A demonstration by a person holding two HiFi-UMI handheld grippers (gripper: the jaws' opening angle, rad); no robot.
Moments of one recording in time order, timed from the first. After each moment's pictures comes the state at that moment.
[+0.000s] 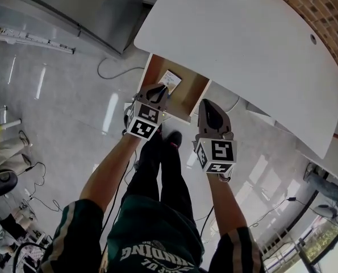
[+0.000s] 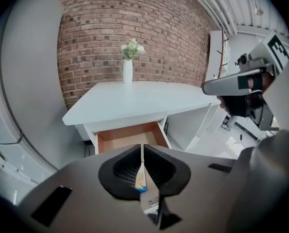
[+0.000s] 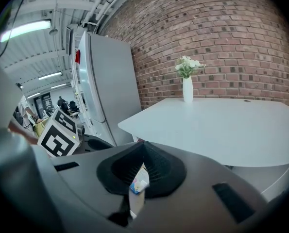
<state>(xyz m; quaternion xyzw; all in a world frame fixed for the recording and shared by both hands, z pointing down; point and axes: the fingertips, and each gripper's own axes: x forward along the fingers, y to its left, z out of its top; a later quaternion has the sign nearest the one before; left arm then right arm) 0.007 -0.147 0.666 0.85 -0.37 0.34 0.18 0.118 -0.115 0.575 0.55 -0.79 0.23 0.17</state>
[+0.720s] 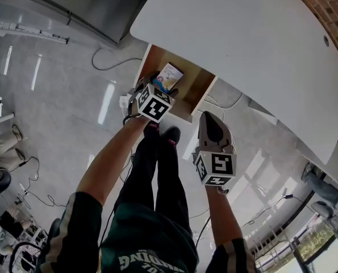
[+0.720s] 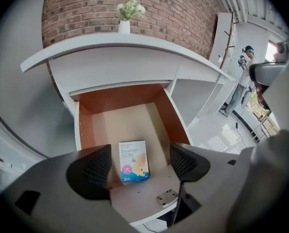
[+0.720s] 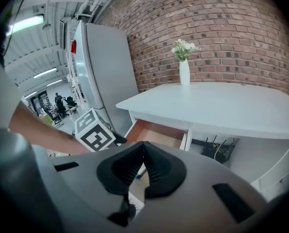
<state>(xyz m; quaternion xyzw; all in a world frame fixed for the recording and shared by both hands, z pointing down) 0.015 -0.155 0.787 0.81 -0.32 0.44 0.23 0.120 -0.077 0.642 0.55 -0.77 0.27 0.21</state>
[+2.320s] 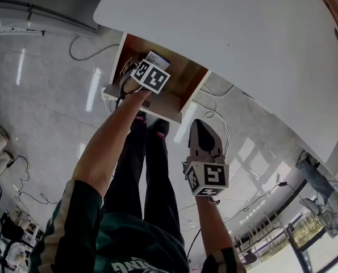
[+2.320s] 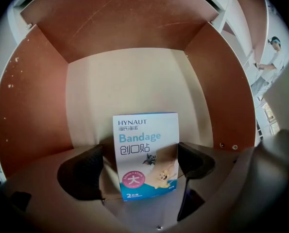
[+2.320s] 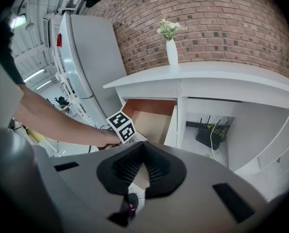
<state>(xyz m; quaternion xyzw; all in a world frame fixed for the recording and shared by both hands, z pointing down) 0.011 -0.183 0.942 0.72 -0.32 0.55 0.28 0.138 -0.047 0.712 0.56 -0.72 0.34 0.23</state>
